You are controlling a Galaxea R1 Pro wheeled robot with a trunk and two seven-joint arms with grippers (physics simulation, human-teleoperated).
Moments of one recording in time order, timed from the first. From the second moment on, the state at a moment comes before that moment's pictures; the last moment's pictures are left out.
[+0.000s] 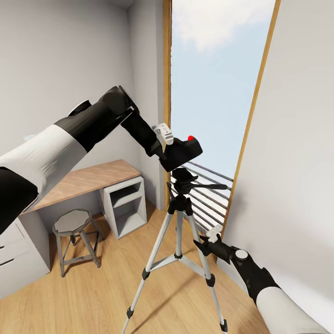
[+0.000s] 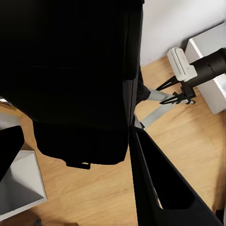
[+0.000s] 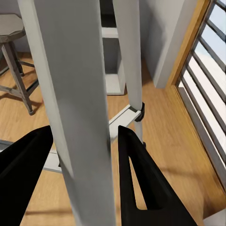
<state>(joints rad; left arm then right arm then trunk) -1.75 0.04 -0.91 -0.76 -0.06 0.88 -1.36 -0.67 -0.05 0.02 -0.57 0.23 -0.12 0.52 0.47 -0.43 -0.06</state>
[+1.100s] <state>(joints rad) -1.82 0.00 -1.03 -0.71 -0.11 0.89 -1.44 -0.66 -0.05 0.02 -0.57 0.24 -0.12 0.52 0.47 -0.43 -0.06</state>
